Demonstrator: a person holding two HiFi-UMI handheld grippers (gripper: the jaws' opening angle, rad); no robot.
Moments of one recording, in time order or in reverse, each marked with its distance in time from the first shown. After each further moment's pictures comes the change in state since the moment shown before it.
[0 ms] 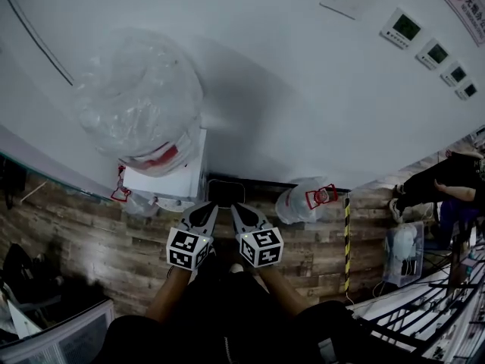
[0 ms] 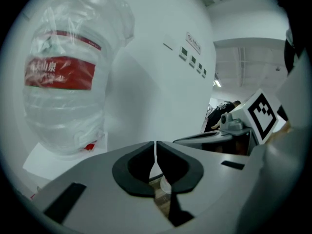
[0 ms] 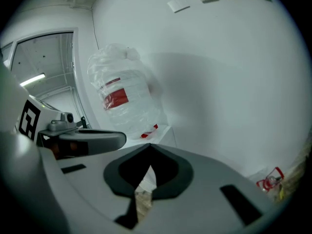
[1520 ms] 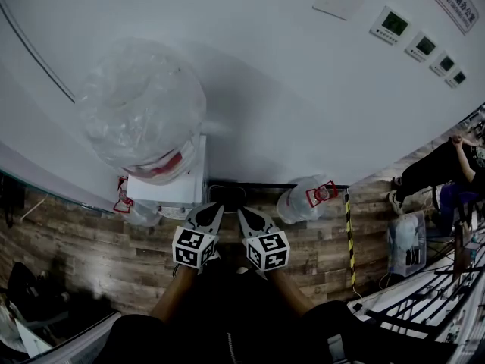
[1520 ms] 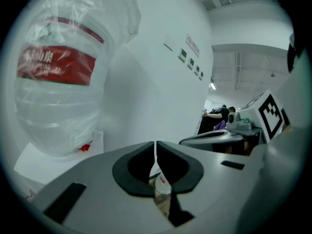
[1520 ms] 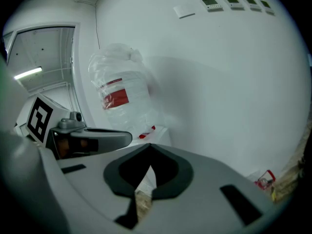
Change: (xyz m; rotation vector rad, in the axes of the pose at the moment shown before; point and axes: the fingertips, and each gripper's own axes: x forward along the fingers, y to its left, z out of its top) left arm 0.006 0.008 0.000 -0.015 0.003 -0.074; right arm -0.009 0.007 0.003 -0.037 -0.011 -0.069
